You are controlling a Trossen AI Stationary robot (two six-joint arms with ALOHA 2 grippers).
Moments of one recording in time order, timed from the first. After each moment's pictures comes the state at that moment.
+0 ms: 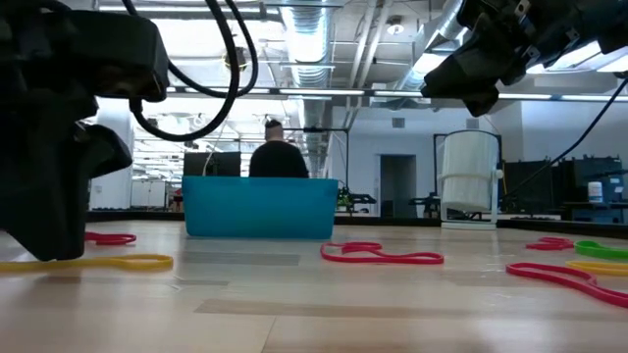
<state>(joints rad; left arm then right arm) -0.64 1.75 0.90 -0.25 -0.20 -0.88 0.24 1.07 0.48 0.16 0.25 0.26</state>
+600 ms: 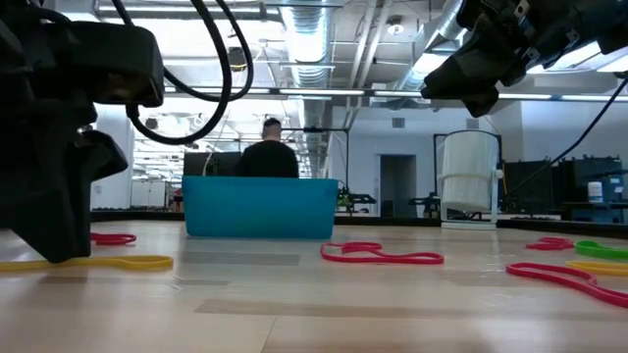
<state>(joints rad) -0.64 1.75 0.86 -0.23 -0.23 -0.92 0.24 1.07 0.48 0.16 0.25 0.26</state>
